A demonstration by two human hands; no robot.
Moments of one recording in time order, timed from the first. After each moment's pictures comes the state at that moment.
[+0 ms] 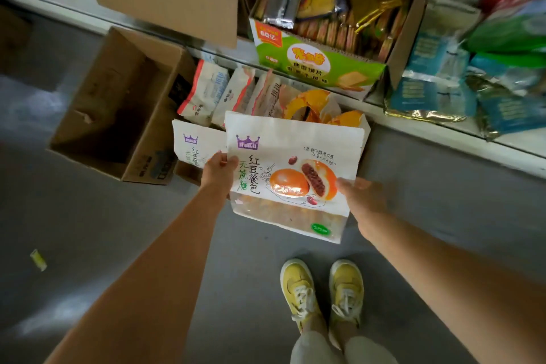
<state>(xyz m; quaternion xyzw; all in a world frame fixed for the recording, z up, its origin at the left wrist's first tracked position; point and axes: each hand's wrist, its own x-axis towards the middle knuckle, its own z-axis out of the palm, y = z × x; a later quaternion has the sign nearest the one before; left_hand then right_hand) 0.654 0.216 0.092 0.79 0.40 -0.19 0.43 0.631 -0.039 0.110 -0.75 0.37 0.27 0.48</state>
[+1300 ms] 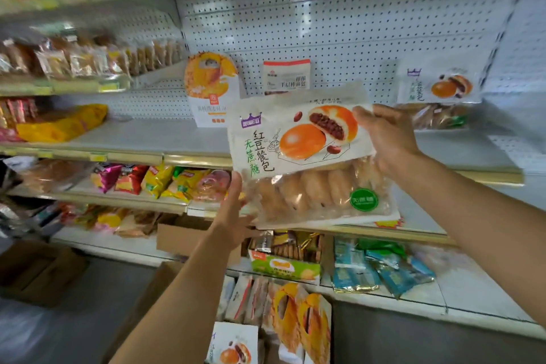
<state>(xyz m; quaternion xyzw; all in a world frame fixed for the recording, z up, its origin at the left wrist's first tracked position) 0.657 0.146 0.666 0.59 0.09 -0.12 0.79 0.637 -0.111 0.792 -0.68 0.09 -0.24 0.68</state>
